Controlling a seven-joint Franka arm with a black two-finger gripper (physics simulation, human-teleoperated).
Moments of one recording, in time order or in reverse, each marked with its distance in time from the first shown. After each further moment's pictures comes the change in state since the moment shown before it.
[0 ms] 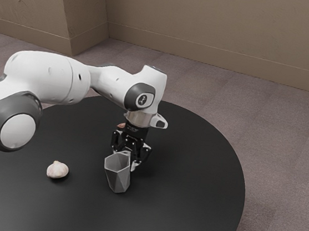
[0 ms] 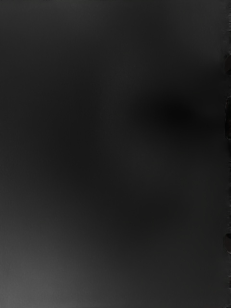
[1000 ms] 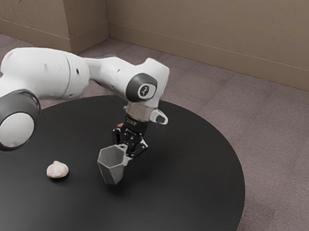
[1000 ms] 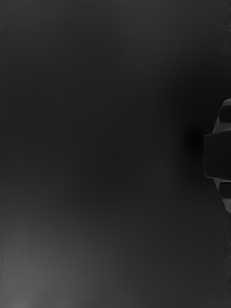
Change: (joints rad) arm 0.012 -0.006 -0.024 0.060 0.007 -0.139 0.060
